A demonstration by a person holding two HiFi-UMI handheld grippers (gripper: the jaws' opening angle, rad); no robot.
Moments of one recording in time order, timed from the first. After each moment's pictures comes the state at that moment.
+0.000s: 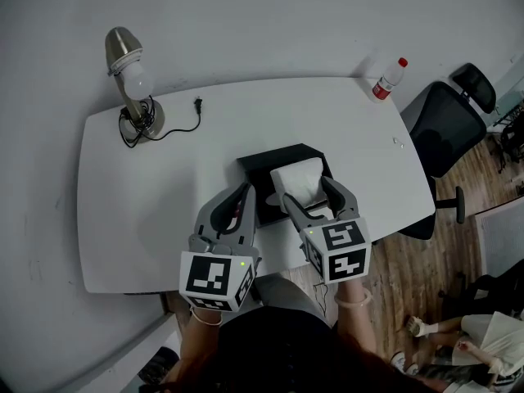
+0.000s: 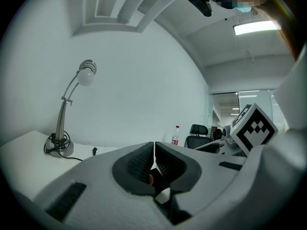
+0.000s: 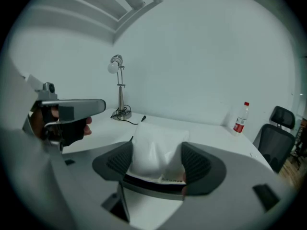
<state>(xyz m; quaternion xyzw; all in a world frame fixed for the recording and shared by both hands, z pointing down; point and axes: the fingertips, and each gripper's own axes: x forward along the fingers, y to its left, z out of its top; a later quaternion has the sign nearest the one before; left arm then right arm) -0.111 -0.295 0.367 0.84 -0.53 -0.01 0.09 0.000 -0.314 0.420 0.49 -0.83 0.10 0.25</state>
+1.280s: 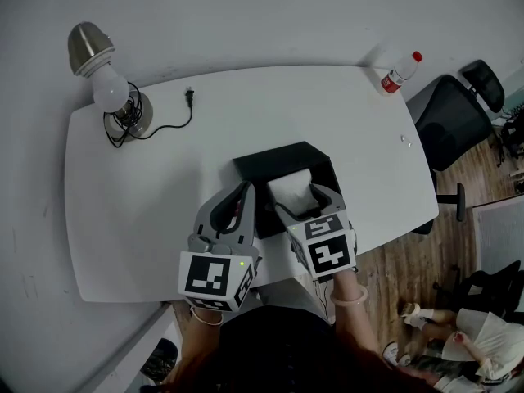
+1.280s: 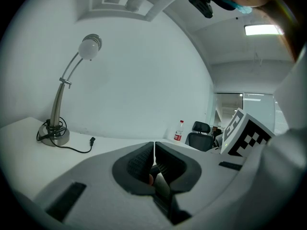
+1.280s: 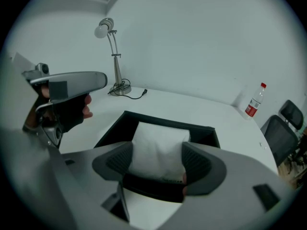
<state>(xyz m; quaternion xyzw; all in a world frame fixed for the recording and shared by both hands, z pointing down) -0.110 -0.336 0.406 0.84 -0.53 0.00 0.14 -0.012 -0.335 0.493 0.44 -0.79 0.18 0.38</state>
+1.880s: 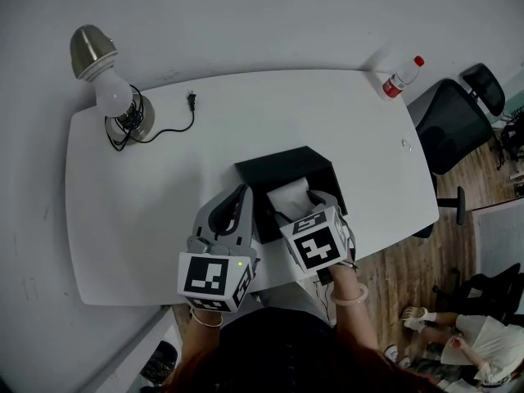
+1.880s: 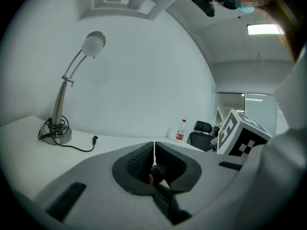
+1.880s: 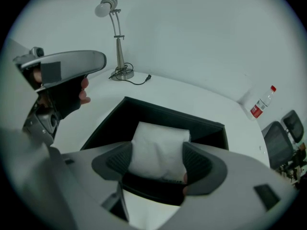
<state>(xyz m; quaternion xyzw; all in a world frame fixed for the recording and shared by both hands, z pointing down) -0.119 -0.341 0.413 0.83 -0.54 0.00 0.15 -0.016 -0.335 0.514 0.40 -0.77 0.17 0.46</state>
